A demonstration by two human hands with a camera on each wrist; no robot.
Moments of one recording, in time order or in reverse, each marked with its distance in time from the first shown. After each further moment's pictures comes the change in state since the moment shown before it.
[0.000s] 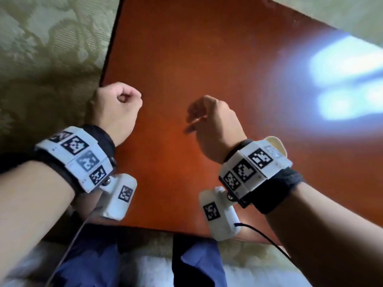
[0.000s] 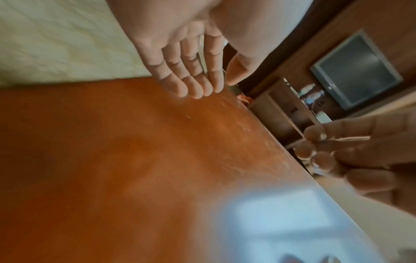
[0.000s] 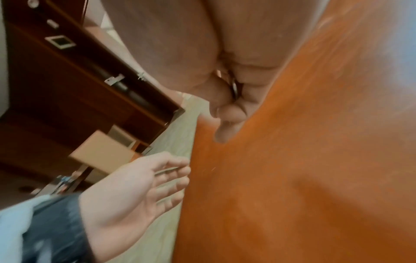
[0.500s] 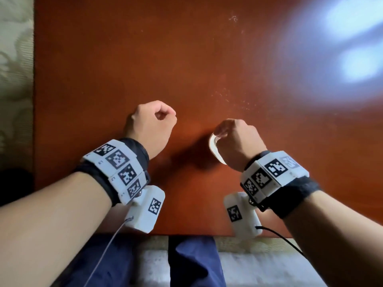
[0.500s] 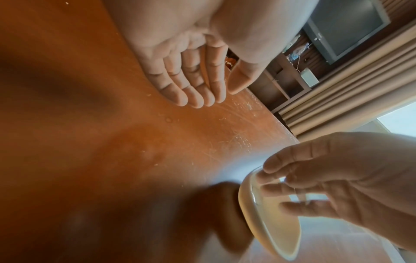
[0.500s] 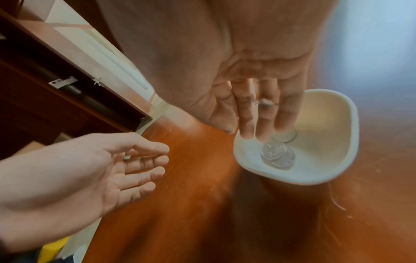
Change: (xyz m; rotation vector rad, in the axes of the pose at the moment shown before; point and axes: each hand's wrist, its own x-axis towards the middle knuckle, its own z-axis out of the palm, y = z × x) left_hand -0.060 0.088 0.163 0.235 -0.242 0.042; right_hand -0.009 0.167 -0.105 -0.185 -0.037 0.271
